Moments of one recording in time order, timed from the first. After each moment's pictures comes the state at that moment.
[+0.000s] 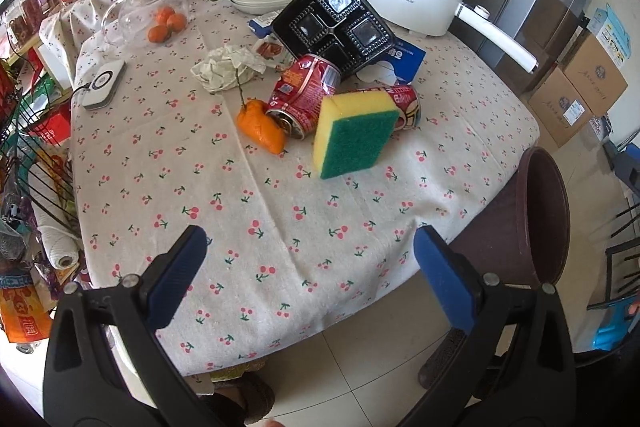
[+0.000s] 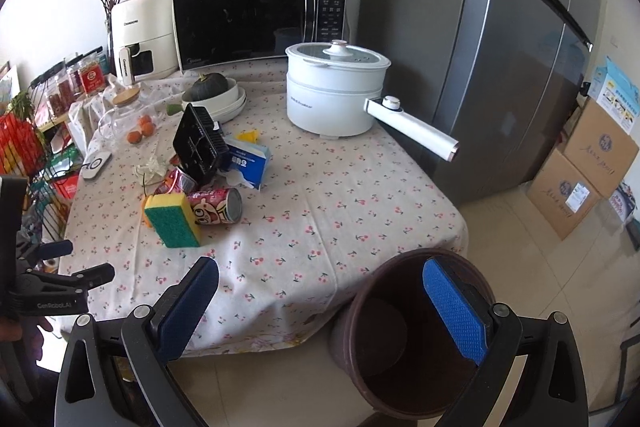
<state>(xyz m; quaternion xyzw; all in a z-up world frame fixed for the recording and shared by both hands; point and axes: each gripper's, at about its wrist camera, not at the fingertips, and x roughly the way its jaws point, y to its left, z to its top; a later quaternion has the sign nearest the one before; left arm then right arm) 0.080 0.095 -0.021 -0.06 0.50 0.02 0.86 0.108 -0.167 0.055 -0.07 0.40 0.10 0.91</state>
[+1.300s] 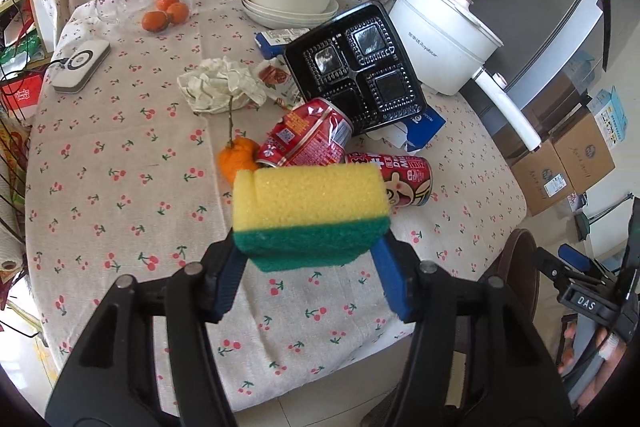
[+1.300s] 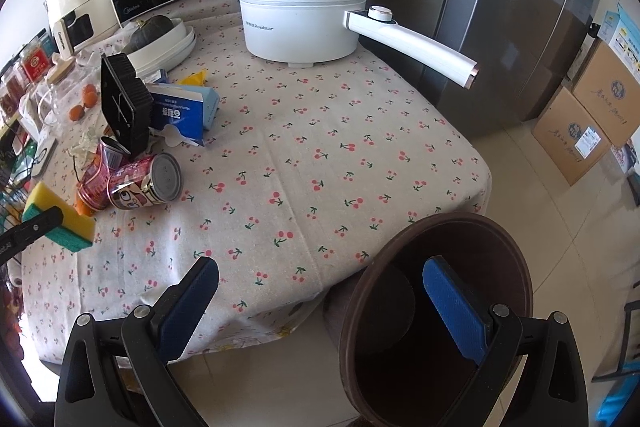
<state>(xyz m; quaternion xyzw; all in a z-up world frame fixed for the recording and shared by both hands) 0.124 0.125 -0.035 -0.18 0.46 0.02 0.87 0.184 -0.174 -0.025 -0.05 0.50 0.05 0.86</state>
